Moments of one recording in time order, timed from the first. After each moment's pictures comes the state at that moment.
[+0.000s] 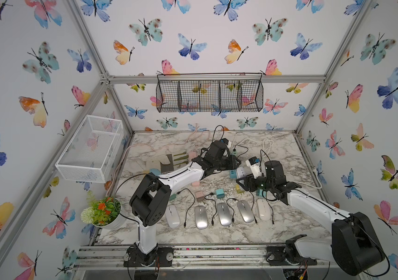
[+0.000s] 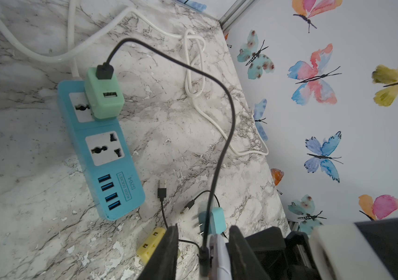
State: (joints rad) left arm -0.76 1.88 1.42 -0.09 0.31 -0.72; right arm 0.39 1.28 0.66 -0.07 -0.47 0.13
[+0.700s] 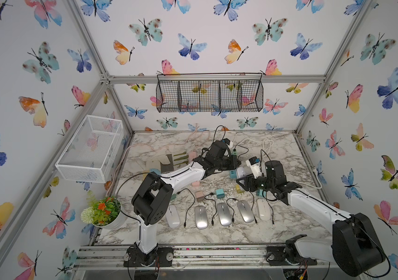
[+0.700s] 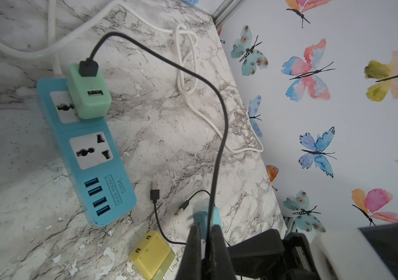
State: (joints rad) left arm -0.76 1.90 1.43 -0.06 0.35 -0.73; right arm 0.39 1.27 0.67 -0.09 -0.48 0.13
